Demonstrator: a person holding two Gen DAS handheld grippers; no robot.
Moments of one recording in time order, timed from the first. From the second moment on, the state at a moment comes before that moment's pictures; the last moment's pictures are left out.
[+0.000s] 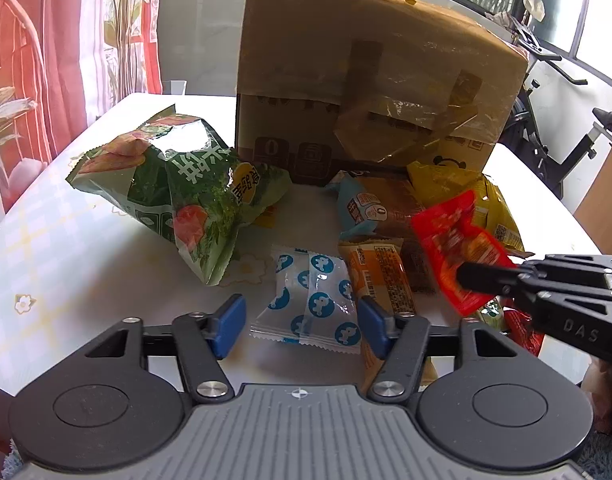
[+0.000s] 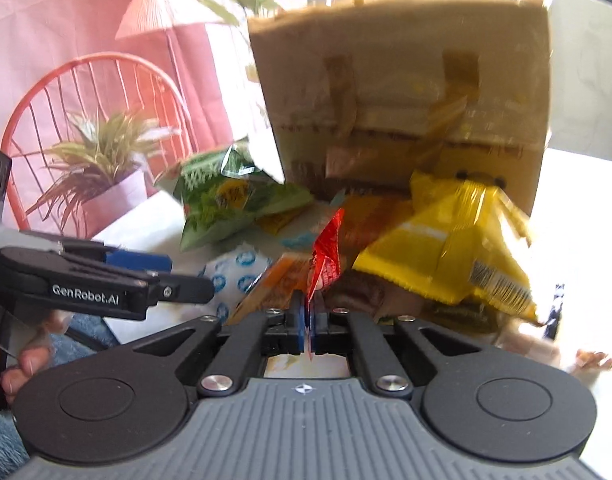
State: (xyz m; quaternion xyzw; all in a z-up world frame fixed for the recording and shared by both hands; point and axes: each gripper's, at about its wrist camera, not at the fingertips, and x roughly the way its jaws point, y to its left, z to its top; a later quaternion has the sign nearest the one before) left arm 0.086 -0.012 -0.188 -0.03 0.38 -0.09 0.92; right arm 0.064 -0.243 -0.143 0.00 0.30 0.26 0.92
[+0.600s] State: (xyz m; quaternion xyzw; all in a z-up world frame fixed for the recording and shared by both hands) left arm 0.128 -0.029 -0.213 -0.01 0.42 -0.10 0.90; right arm 0.062 -0.257 -0.134 0.01 0.27 0.23 0.93
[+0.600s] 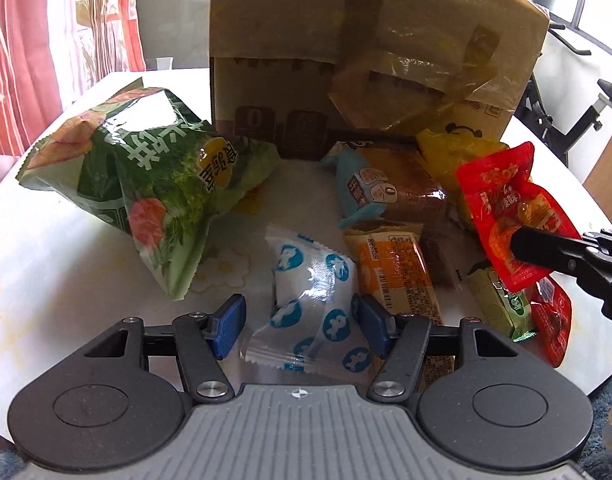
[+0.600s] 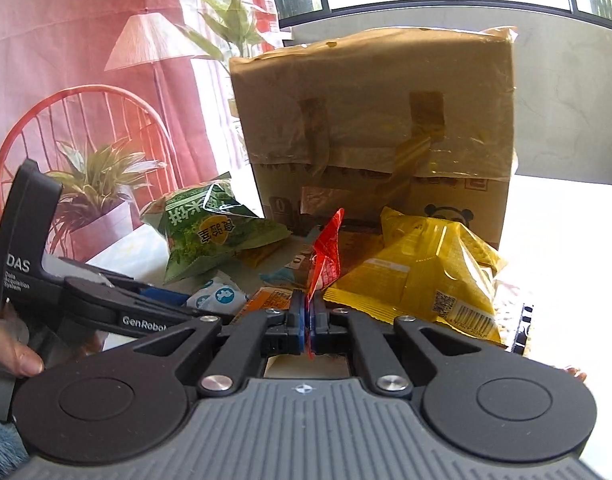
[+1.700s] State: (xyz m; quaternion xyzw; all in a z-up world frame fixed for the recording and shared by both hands) left arm 0.094 0.004 -0.146 -0.05 0.30 -0.10 0.95; right arm 0.057 -0.267 -0.115 0.00 0.23 0.21 0.95
